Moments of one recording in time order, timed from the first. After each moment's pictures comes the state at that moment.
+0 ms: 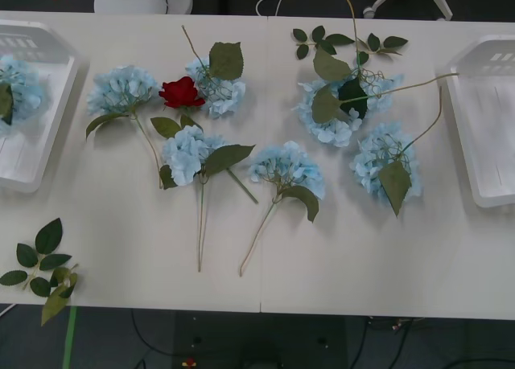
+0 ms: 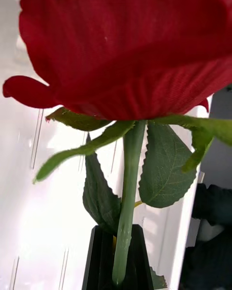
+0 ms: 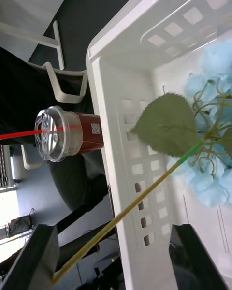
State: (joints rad) right arm -1.03 -0.85 0.27 -0.49 -0.47 0.83 1.92; left arm -0.72 1.22 -0.59 -1.21 0.38 0.88 -1.42
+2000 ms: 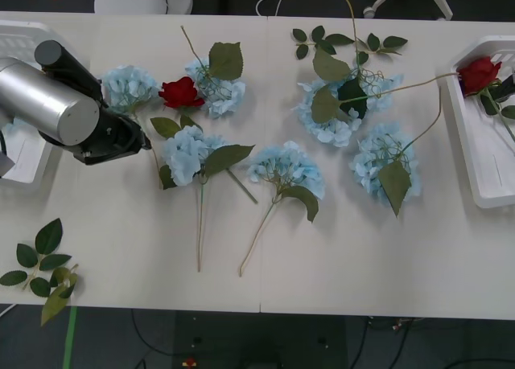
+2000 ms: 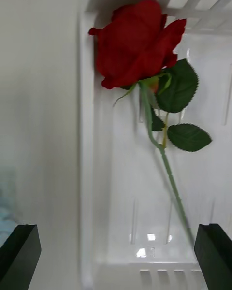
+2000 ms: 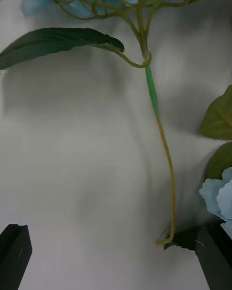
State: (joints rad) right arm -1.01 -0.93 0.20 -0.72 -0.96 1.35 1.76; left arm -0.68 0.76 -0.49 -1.43 0.74 1.26 -0.81
